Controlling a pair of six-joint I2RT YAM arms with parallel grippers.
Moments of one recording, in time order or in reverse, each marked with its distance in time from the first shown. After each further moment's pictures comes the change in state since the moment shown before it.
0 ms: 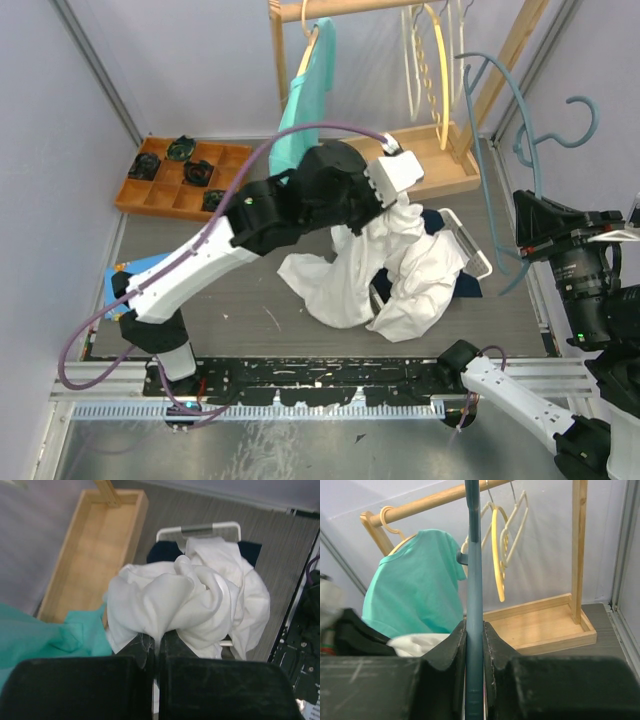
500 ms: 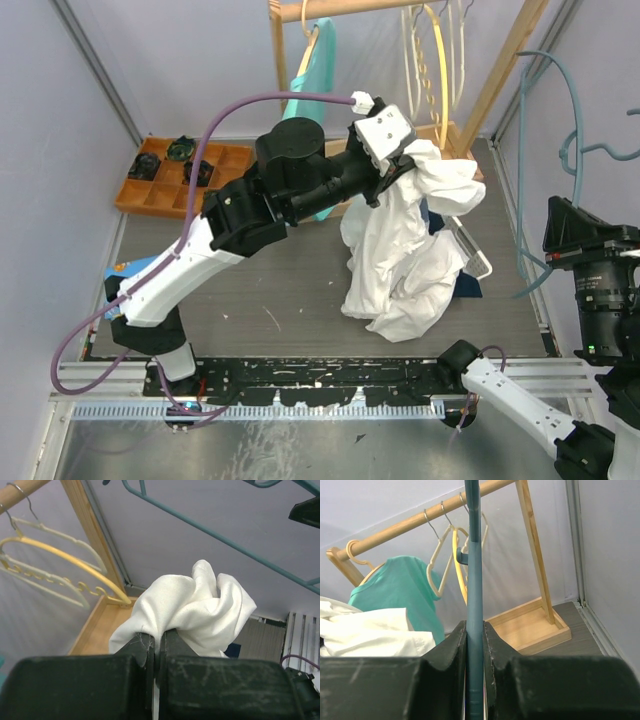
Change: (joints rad) left arm -0.024 -0.015 0.200 0.274 0.039 -0.002; right arm 0.000 -0.054 -0.019 0.026 0.195 0.005
